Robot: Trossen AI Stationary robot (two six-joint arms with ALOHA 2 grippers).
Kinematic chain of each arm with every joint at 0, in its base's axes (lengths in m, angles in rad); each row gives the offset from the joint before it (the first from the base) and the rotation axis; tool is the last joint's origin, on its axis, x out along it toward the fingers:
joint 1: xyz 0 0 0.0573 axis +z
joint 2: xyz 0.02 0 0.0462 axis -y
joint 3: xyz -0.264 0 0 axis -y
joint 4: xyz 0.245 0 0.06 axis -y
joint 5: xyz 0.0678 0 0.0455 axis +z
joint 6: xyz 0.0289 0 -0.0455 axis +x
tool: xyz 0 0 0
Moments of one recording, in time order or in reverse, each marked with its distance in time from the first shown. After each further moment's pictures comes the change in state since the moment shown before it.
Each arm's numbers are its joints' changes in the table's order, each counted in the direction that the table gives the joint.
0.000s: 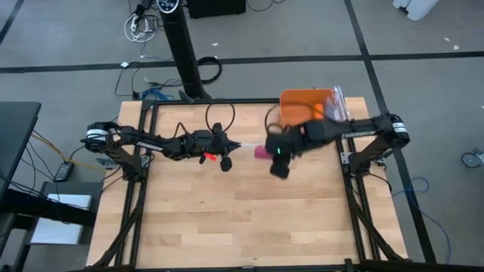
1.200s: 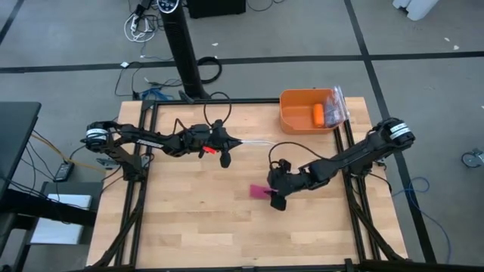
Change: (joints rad) left arm 0.056 0.000 0.000 0.063 -0.127 -0.054; right arm 0.250 0.049 -0.640 0.889 -0.172 0.095
